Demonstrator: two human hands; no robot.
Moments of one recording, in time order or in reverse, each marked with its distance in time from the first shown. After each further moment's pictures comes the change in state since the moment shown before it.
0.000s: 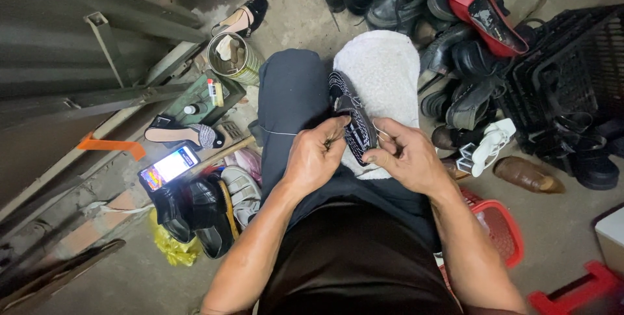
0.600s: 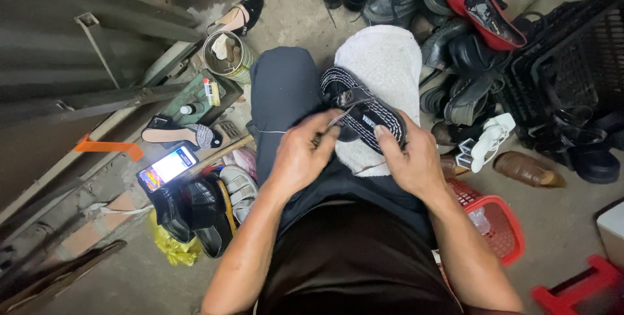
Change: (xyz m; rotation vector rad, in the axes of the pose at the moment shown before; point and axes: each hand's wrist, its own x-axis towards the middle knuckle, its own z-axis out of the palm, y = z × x) left_hand 0.000 0.039 -0.019 0.097 0.001 -0.043; right_hand -0.008 -0.033 0.007 -0.117 0.302 0.147
